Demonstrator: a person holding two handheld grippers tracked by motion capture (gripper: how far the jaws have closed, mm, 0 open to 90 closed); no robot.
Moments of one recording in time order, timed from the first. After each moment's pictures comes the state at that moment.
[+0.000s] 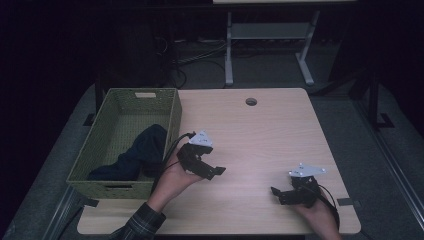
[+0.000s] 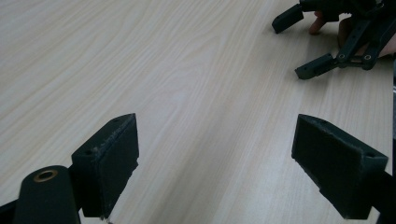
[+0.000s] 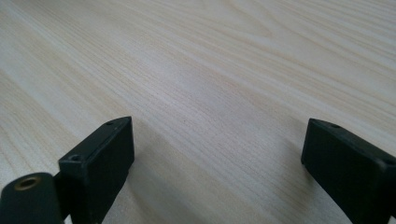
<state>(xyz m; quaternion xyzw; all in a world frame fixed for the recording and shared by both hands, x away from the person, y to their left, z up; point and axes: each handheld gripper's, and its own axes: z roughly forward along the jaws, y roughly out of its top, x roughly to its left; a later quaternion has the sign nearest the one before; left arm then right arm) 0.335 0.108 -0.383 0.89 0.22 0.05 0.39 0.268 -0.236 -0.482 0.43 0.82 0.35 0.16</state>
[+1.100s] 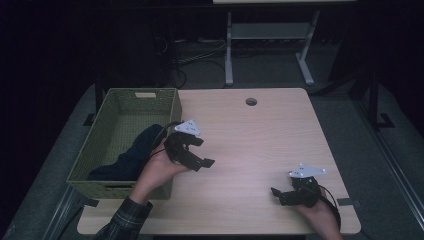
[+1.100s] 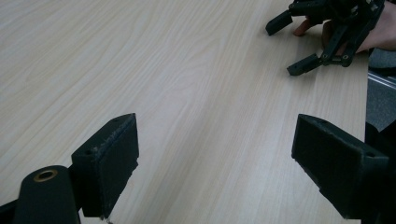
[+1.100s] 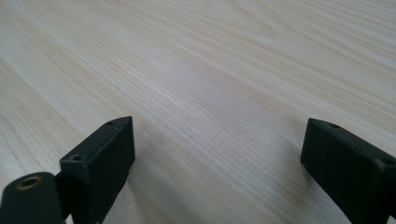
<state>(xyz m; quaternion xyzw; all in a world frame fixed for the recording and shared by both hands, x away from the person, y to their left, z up) 0.344 0.136 -0.350 0.90 0.21 0.03 0.39 0.267 -0.237 -0.482 0.42 0.82 0.35 0.16</state>
